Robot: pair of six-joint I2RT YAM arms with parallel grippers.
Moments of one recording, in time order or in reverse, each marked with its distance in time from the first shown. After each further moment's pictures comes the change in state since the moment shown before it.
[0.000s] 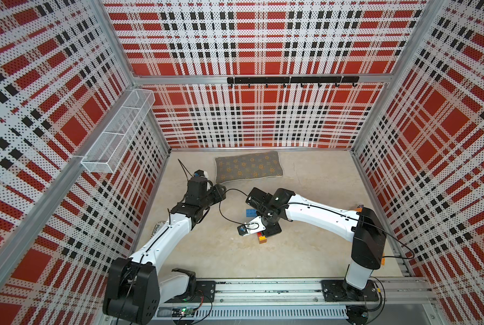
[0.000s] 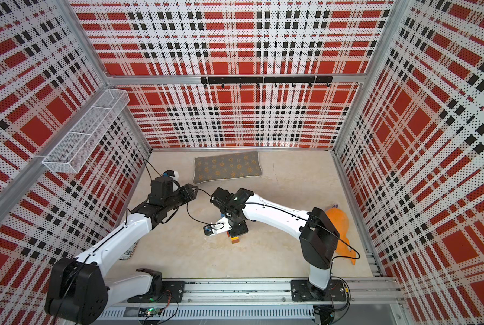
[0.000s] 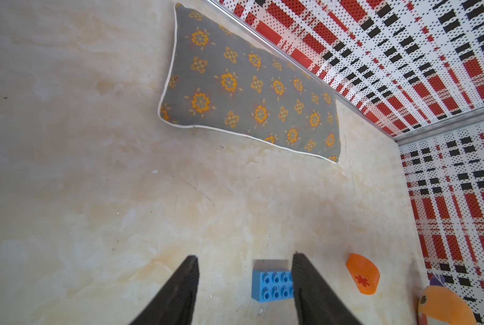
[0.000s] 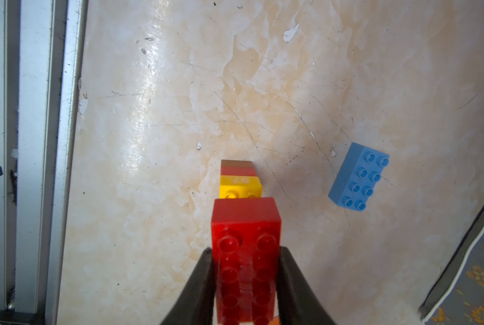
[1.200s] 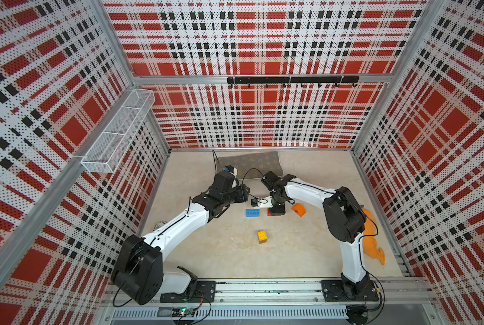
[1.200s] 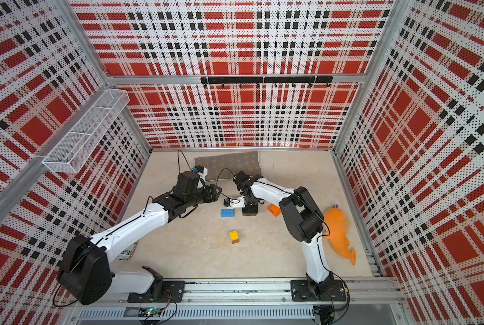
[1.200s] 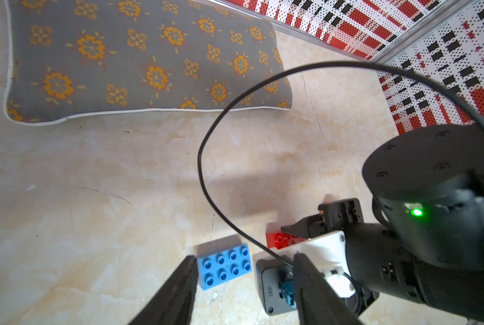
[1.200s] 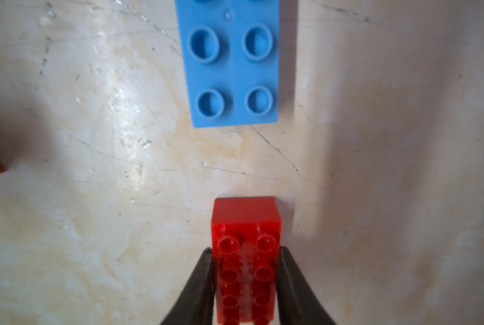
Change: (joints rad) left arm -0.265 0.157 0.178 -0.068 -0.068 0.089; right arm -0.334 0.250 0.029 0.192 0.000 0.027
